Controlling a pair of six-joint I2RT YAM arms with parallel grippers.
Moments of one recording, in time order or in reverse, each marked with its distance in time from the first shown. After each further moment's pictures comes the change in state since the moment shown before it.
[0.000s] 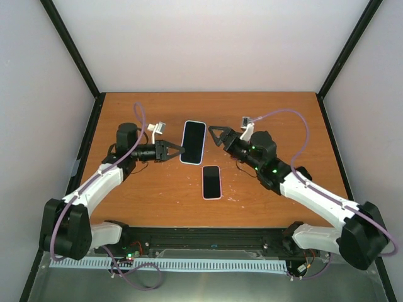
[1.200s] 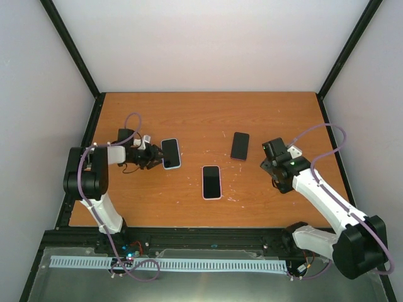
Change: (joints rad) left arm 0.245 0.566 0.133 -0.250 -0.298 0.184; right arm -0.267 -0.096 0.036 -1.091 0.483 -0.019
